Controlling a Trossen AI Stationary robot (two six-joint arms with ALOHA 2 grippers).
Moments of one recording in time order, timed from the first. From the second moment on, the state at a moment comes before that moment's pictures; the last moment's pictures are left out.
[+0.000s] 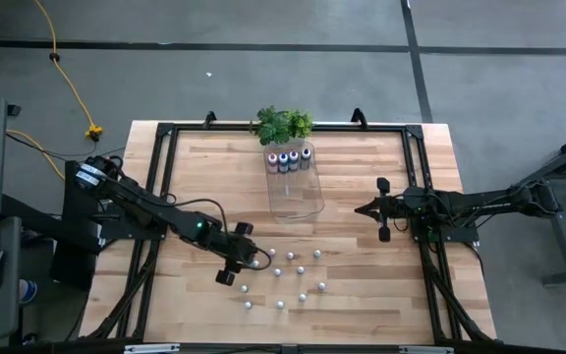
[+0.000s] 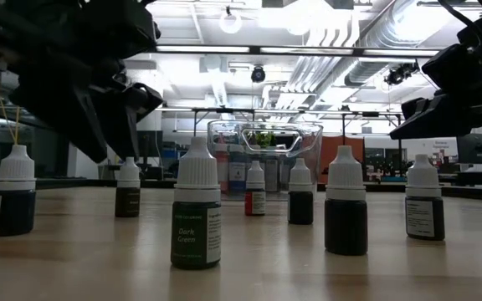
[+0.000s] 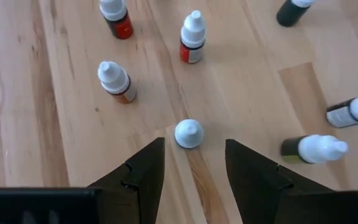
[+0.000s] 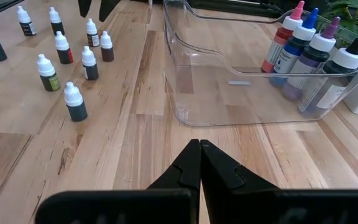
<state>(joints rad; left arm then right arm) -0.39 1.52 0.78 -0.16 -0.04 -0.07 -0.01 0.41 0.01 0.05 0.07 -0.09</state>
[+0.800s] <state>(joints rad) -0.39 1.57 0.77 -0.07 -0.06 -0.05 -0.01 0.41 0.01 0.05 0.07 -0.09</state>
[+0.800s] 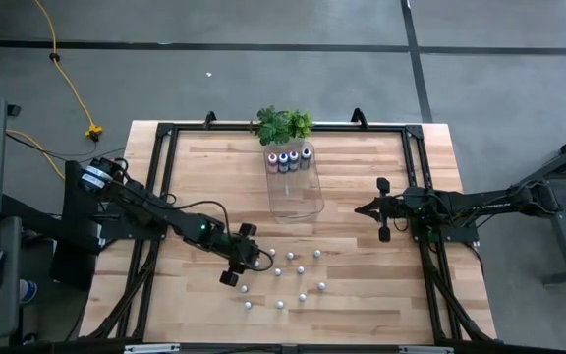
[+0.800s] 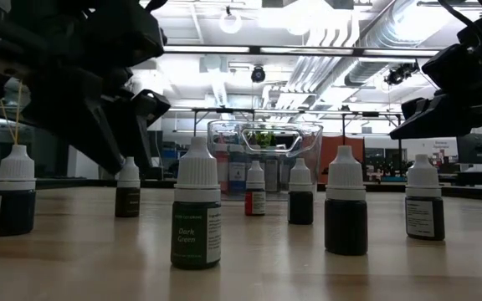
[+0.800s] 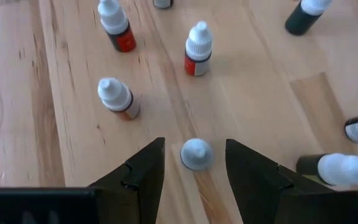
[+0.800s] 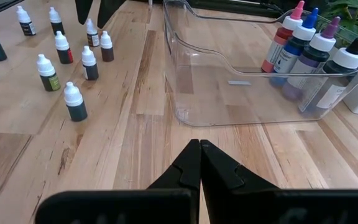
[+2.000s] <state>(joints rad) -0.39 1.59 0.77 -0.07 -0.04 -0.06 -0.01 0.41 0.01 0.05 0.07 -0.09</state>
